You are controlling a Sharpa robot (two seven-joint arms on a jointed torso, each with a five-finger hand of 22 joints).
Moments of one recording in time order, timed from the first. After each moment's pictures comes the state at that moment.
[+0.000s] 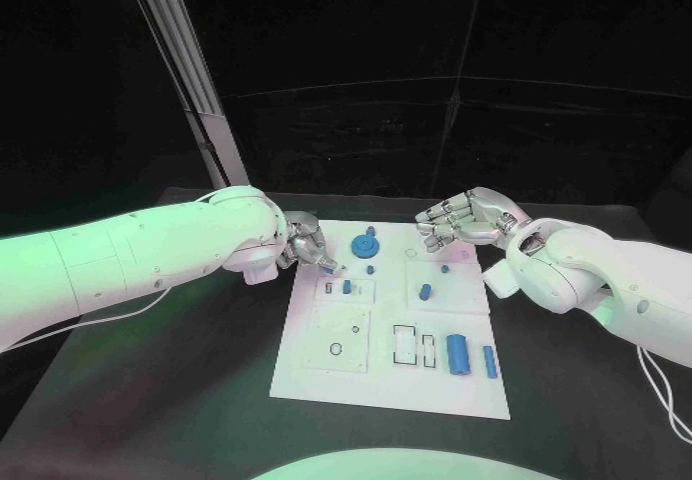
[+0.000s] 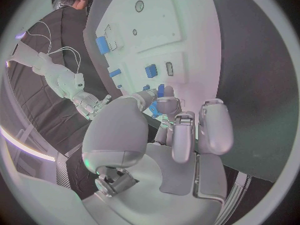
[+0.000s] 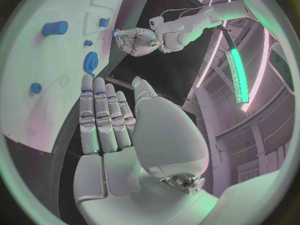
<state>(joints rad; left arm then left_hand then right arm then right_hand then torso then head) 1.33 -0.67 -0.16 1.35 -0.94 0.10 -0.45 1.19 -0.09 0.55 0.15 0.19 0.86 0.06 0.77 0.41 1.28 -0.03 1.10 0.82 1.47 -0.08 1.57 1.31 0.08 1.45 0.02 1.33 1.22 1.10 -0.85 0.10 1.50 -0.66 -0.25 0.06 1.46 -0.03 -0.05 0.21 0.36 0.96 0.22 0.07 0.07 1.15 0.15 0.10 0.07 1.24 0.09 0.08 0.12 0.18 1.10 0.19 0.28 0.13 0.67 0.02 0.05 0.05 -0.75</state>
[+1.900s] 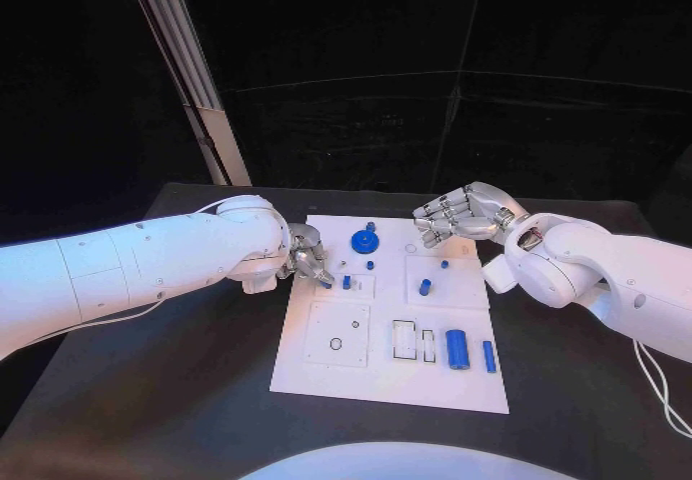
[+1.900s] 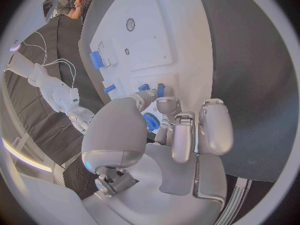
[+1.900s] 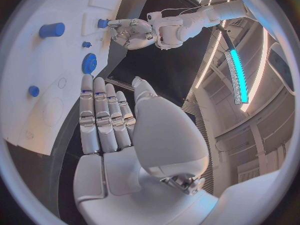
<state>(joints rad) 1.30 -0.67 -0.17 1.38 -1.00 0.15 -0.50 1.18 -0.10 0.57 0.14 0.20 0.86 0.05 0.78 0.41 1.29 -0.03 1.10 0.82 1.47 -0.08 1.57 1.31 0.08 1.45 0.02 1.33 1.22 1.10 -0.84 0.10 1.50 -0.66 -0.25 0.06 1.46 -0.03 -0.05 0.21 0.36 0.96 0.22 0.07 0.07 1.15 0.15 0.10 0.07 1.24 0.09 0.08 0.12 0.18 1.10 0.19 0.28 0.13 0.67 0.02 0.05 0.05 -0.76</state>
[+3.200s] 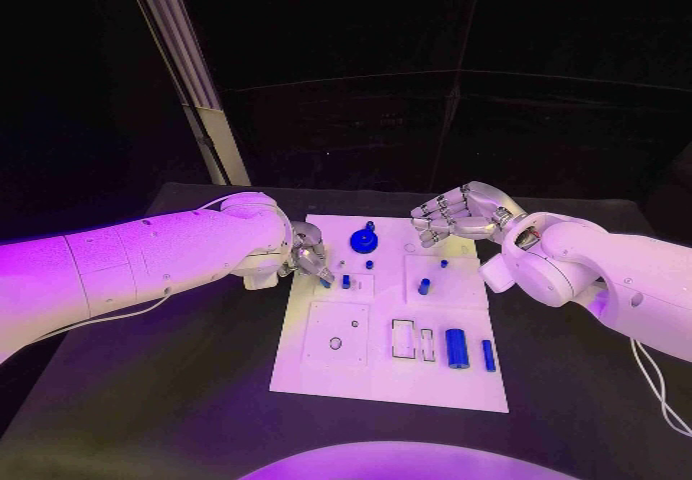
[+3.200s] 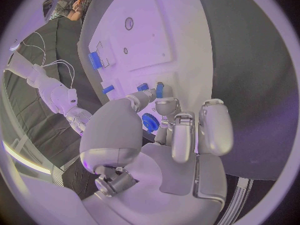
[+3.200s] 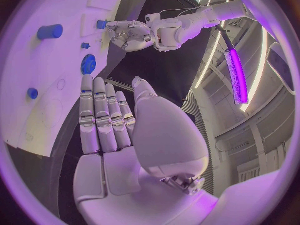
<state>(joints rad) 1.31 -0.64 -0.17 1.34 -1.00 0.18 -0.51 1.08 -0.12 0.65 0.06 0.21 0.89 0.03 0.78 0.40 1.30 -0.04 1.10 0.83 1.47 -0.09 1.57 1.31 0.08 1.46 0.02 1.33 1.23 1.10 -0.83 0.10 1.50 -0.66 -0.24 0.06 1.46 -0.03 -0.05 0.21 0.36 0.96 0.22 0.07 0.07 1.14 0.15 0.11 0.07 1.23 0.09 0.08 0.12 0.18 1.10 0.19 0.27 0.13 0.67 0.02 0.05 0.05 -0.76</state>
